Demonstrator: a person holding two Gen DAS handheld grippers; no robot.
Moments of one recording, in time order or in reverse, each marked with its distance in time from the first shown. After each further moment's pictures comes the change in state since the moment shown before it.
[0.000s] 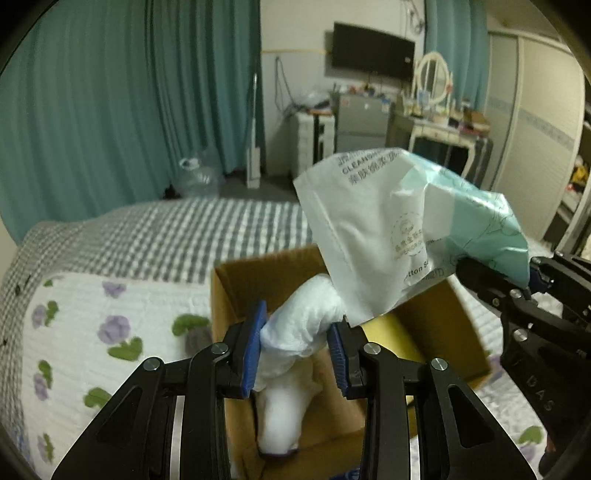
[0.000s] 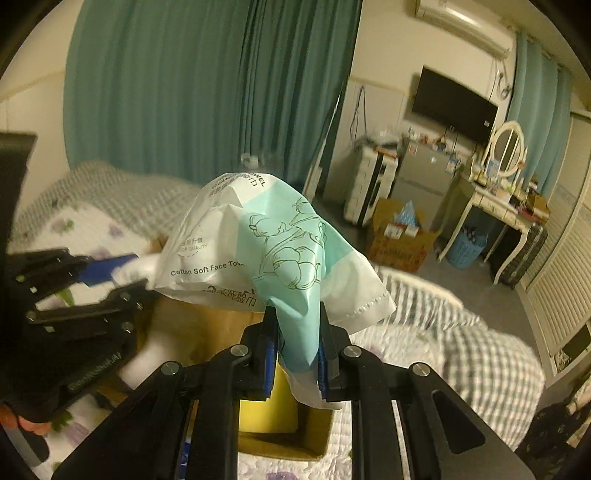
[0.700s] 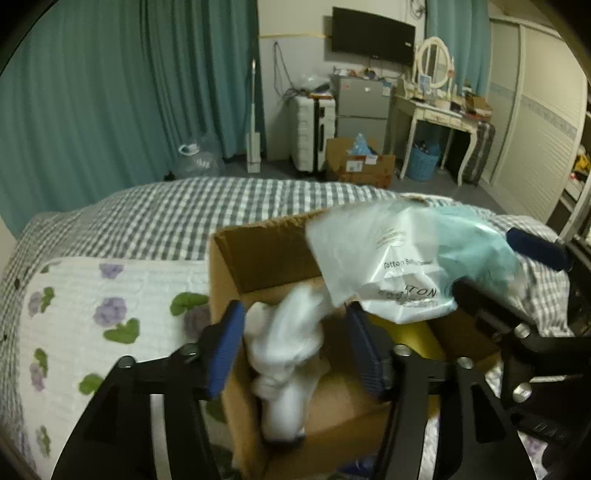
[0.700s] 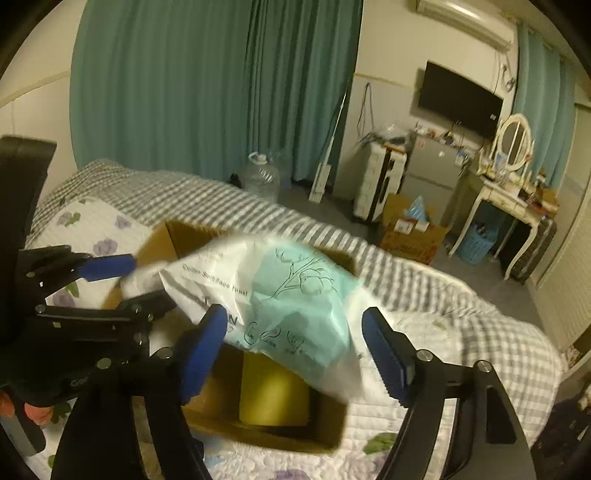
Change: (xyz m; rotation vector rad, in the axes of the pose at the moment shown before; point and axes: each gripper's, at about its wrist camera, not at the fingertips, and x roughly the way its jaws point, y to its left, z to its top) left arm -0.011 0.001 -0.010 0.009 0.040 0.006; right arm -0.015 0.000 -0.015 0.016 -0.043 0.030
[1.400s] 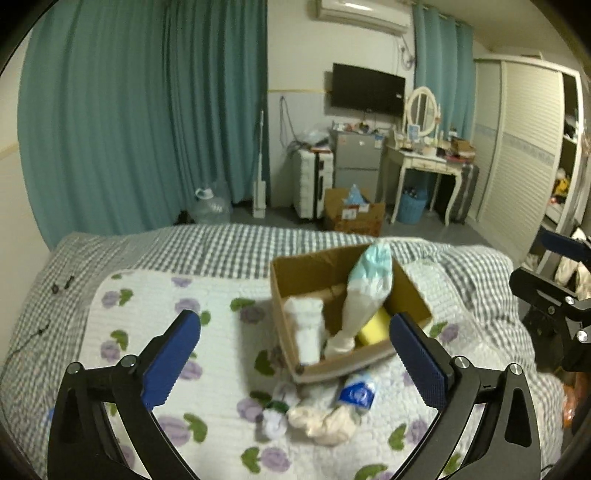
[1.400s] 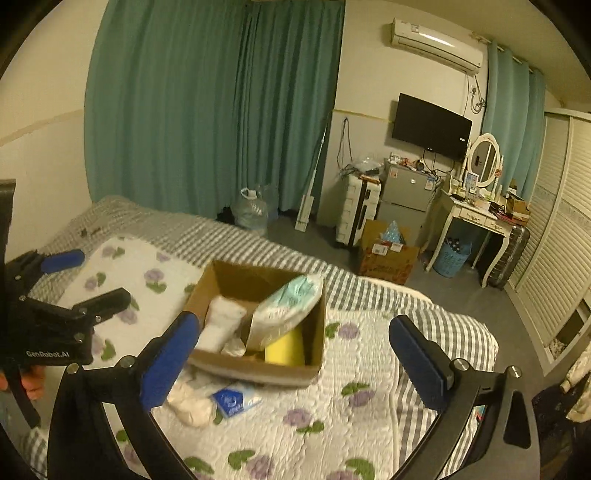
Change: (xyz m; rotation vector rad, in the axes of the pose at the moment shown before) left arm -0.157 0.044 -0.043 -0.016 -0.174 -0.029; right arm -0.183 0.023 0.001 0.036 -0.085 -0.057
